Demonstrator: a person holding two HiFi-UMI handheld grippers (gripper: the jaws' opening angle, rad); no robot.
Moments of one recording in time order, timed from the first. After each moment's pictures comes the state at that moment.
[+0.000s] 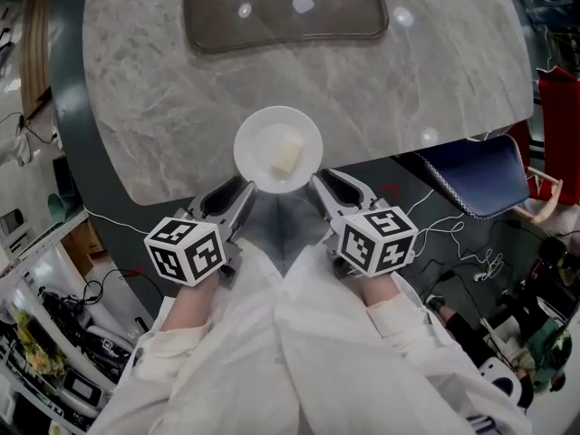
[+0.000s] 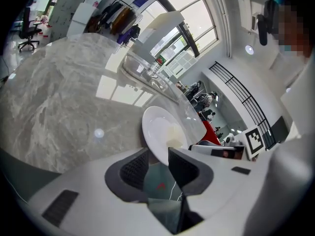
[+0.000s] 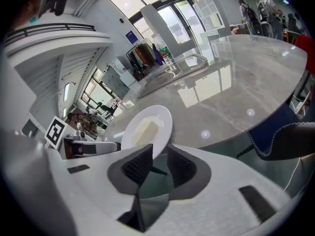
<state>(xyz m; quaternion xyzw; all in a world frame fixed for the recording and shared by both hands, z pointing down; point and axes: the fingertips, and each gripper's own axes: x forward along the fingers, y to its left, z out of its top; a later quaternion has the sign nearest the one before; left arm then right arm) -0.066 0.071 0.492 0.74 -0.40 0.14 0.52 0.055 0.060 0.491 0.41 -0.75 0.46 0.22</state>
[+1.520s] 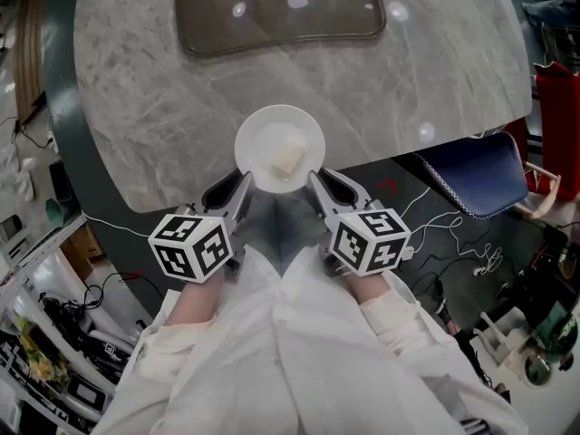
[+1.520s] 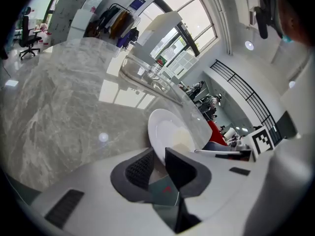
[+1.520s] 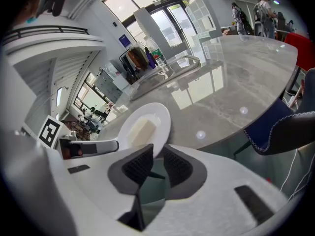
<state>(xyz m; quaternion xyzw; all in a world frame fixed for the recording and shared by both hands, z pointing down) -0.064 0.047 0.500 0.74 -0.42 0.16 0.50 0.057 0.052 0.502 0.45 -0.73 0.47 0.21</state>
